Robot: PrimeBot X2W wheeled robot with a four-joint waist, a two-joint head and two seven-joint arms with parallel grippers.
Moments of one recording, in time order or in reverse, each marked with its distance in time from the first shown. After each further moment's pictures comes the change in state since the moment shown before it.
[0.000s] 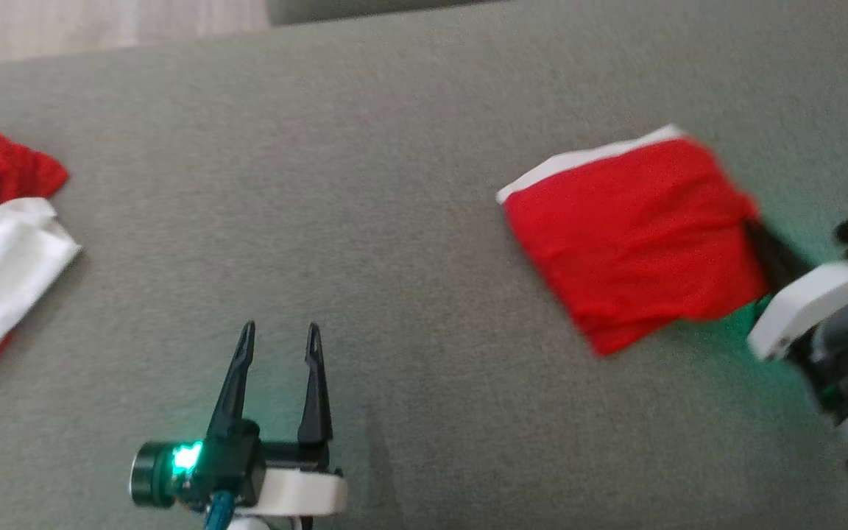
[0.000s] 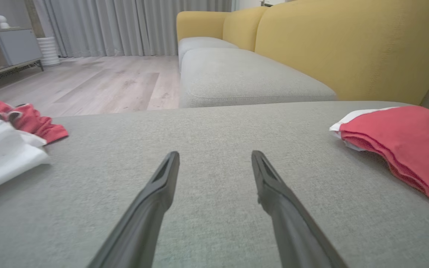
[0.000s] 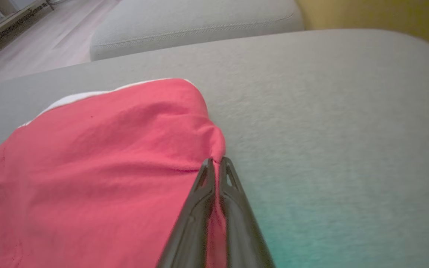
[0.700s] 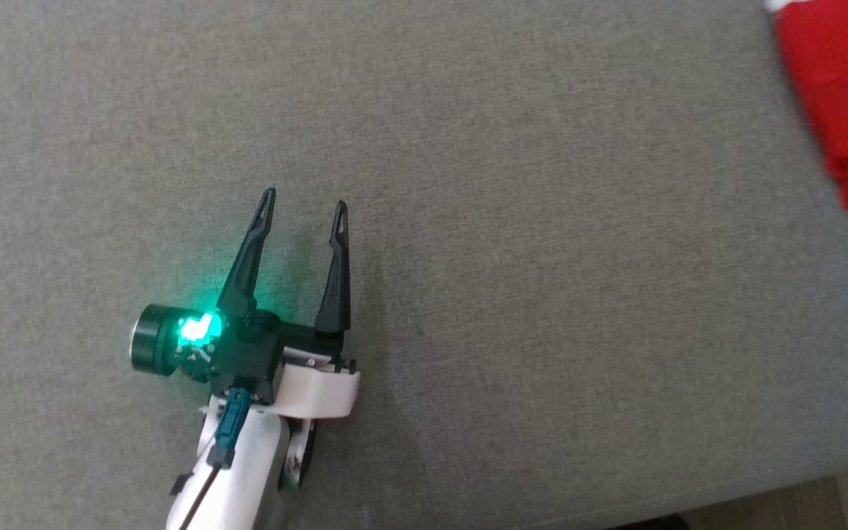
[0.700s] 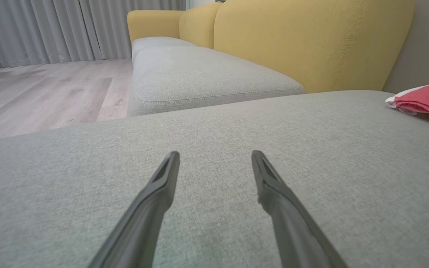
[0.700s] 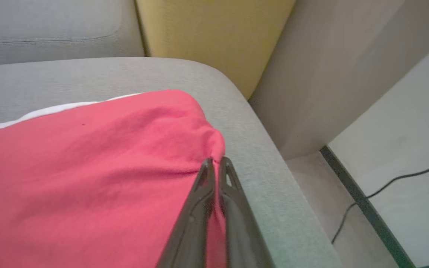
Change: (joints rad) left arm -0.268 -0.002 -0.023 0.025 0.094 -0.061 0.000; right arm -0.259 -0.264 -0.209 0.215 -0.032 0.000 -0.028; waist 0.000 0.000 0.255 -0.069
